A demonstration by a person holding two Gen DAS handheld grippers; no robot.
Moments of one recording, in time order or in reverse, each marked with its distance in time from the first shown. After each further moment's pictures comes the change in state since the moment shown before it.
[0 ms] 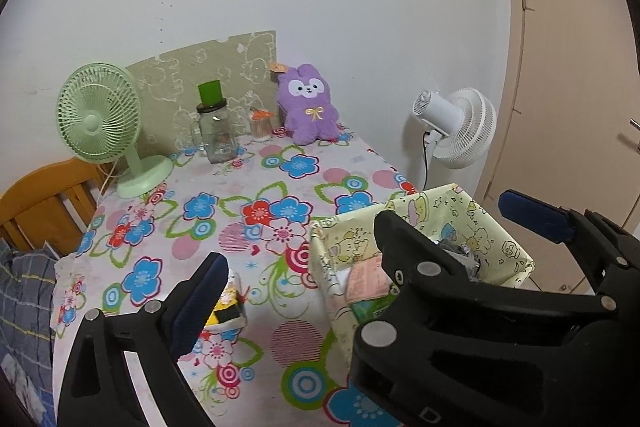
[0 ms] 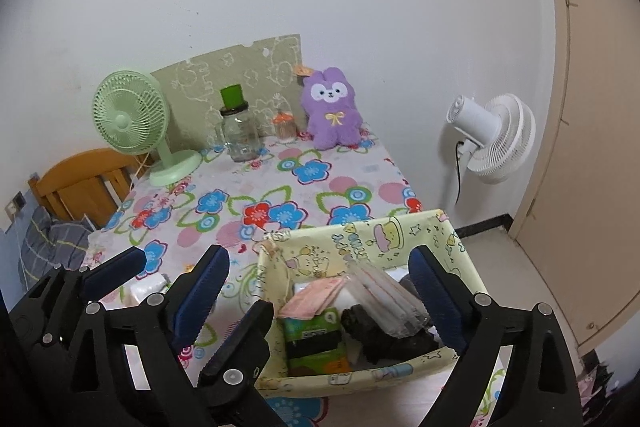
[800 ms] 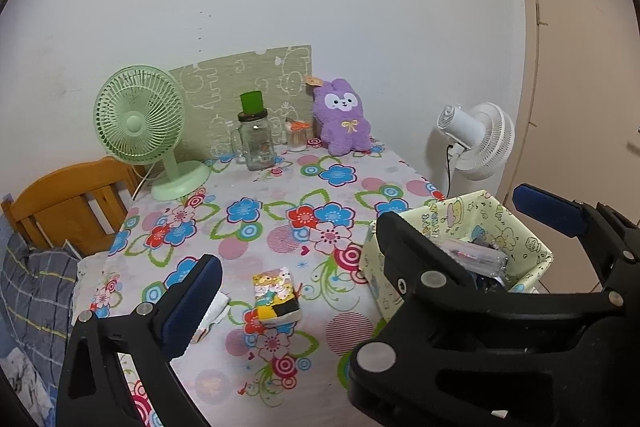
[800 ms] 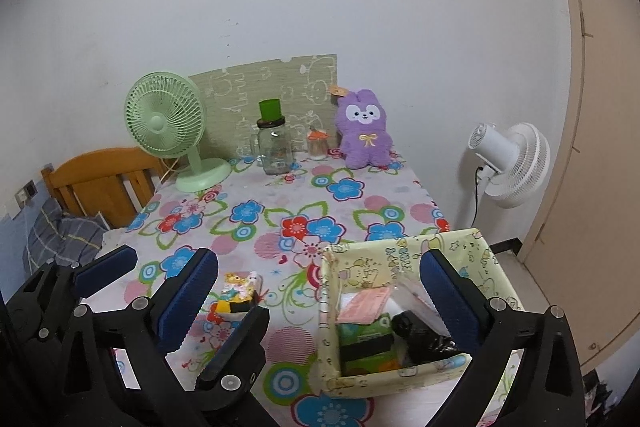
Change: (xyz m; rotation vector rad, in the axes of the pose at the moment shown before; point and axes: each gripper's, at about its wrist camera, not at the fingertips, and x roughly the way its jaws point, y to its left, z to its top) left arm -0.030 0.048 -0.013 -0.022 -0.049 0.057; right arm -0.020 0.058 -0.002 -0.059 -0.064 0.034
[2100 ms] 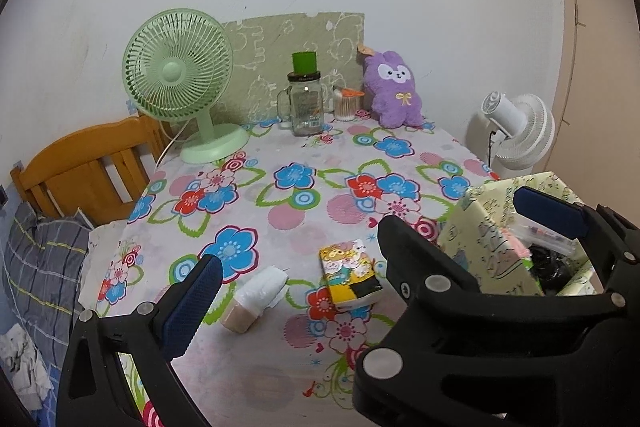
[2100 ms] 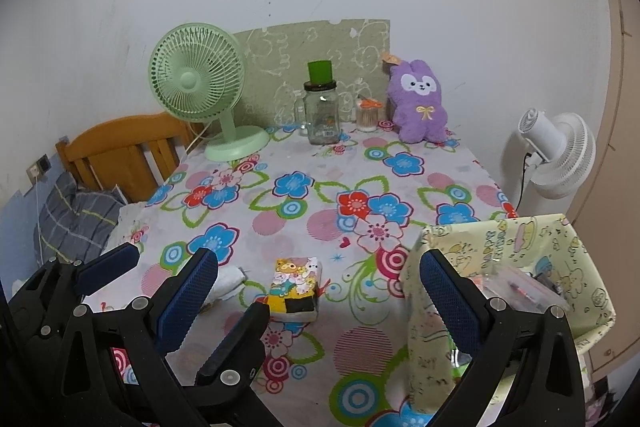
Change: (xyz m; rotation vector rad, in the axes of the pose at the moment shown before) left arm 0.042 0.077 -0.027 -0.063 0.076 0.064; right arm 0.068 0.068 -0.018 -0.045 0.088 0.082
